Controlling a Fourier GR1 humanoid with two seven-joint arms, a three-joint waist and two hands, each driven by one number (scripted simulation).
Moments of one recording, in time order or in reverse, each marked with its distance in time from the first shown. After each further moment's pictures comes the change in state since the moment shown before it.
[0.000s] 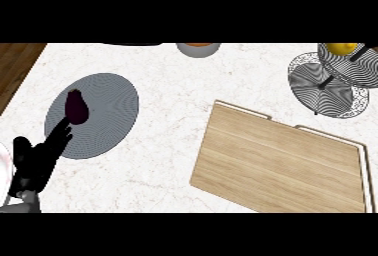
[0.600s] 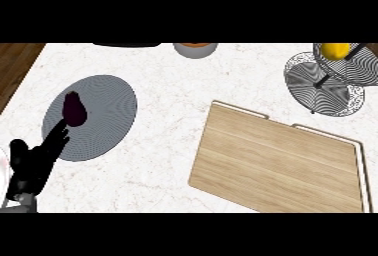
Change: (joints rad) left arm 0.011 0.000 0.018 0.014 -0.002 0.000 -0.012; right arm 0.023 -0.041 -0.117 -0.114 -0.116 -0.149 0.040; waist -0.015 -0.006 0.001
